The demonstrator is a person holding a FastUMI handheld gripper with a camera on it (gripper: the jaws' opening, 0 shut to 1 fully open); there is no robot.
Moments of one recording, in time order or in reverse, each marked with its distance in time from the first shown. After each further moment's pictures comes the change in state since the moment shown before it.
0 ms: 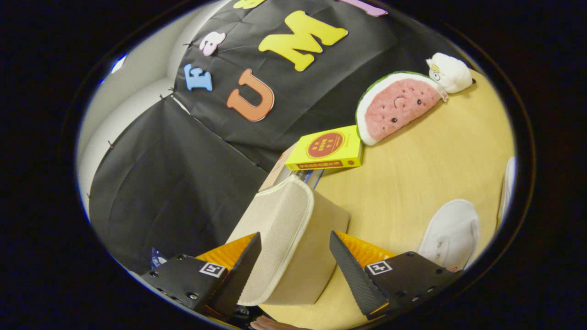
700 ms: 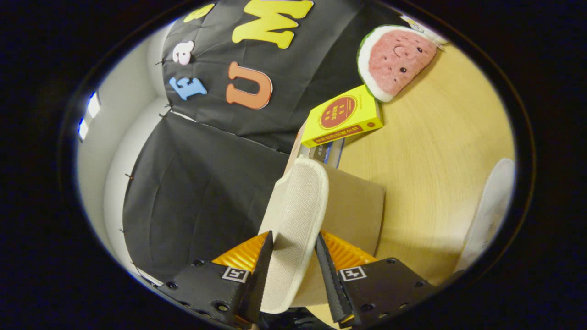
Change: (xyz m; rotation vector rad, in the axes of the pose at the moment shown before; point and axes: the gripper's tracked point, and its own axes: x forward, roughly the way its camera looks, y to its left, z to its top) arm 0.017 0.014 -0.008 0.207 0.124 0.163
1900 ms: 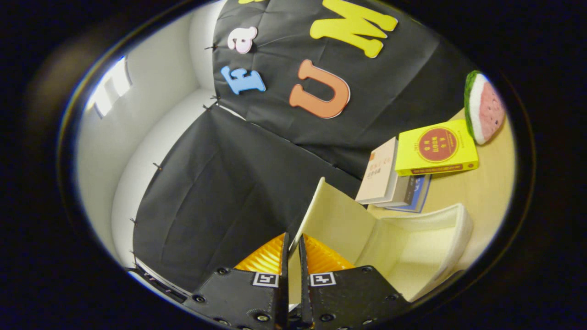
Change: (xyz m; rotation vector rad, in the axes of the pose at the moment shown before) arm 0.086 0.237 0.021 -0.193 -0.037 0.190
